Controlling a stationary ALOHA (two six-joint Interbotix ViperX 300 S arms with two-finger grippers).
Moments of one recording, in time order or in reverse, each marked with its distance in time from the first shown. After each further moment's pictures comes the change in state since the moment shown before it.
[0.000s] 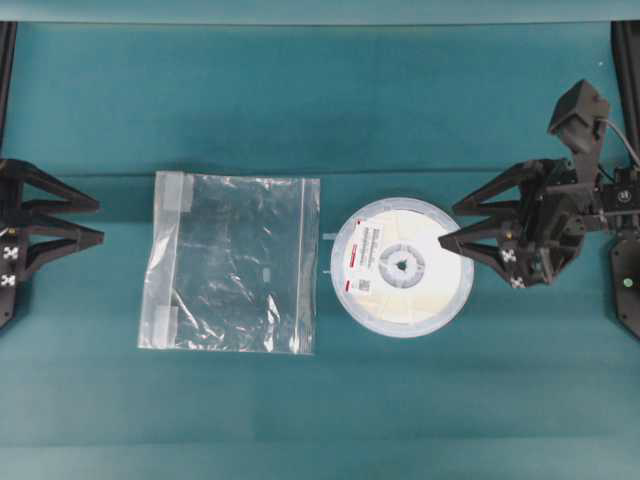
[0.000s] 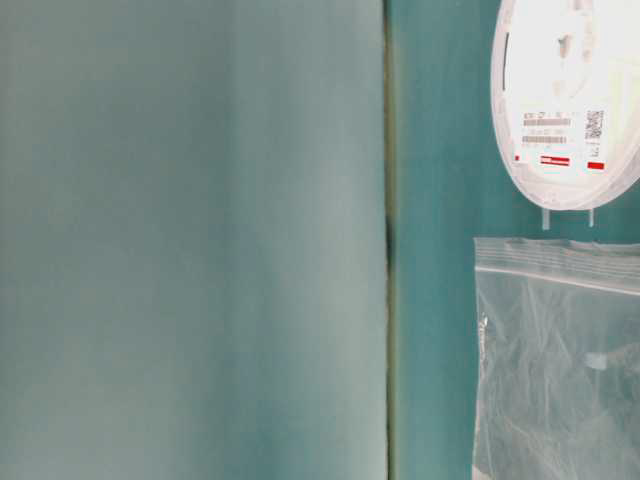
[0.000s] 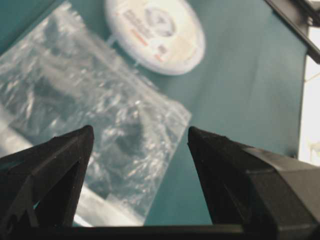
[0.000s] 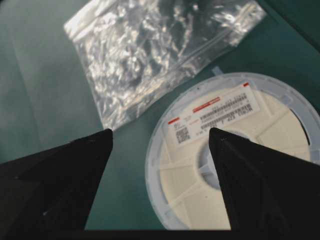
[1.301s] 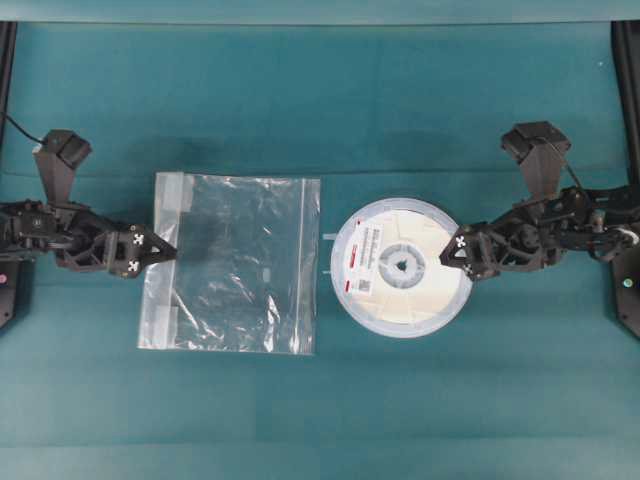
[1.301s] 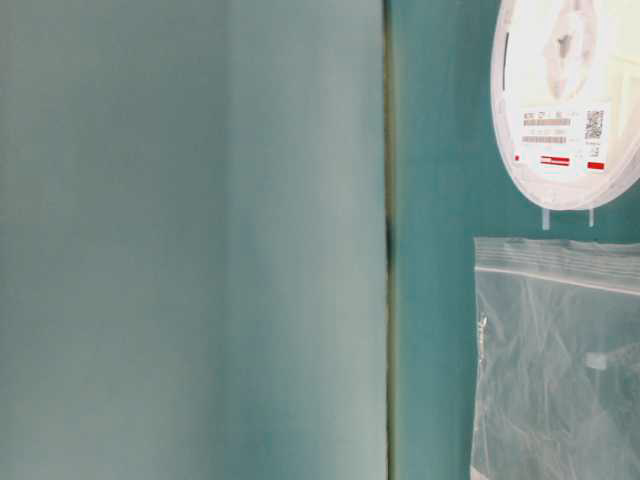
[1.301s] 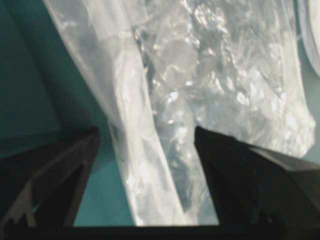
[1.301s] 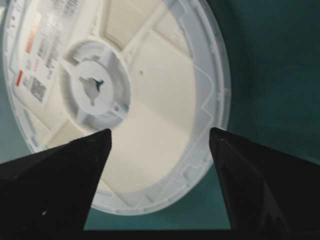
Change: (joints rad) left arm 0.071 0.873 0.080 -0.008 -0.597 -0.489; right arm -0.071 0.336 0.063 0.359 0.000 0.161
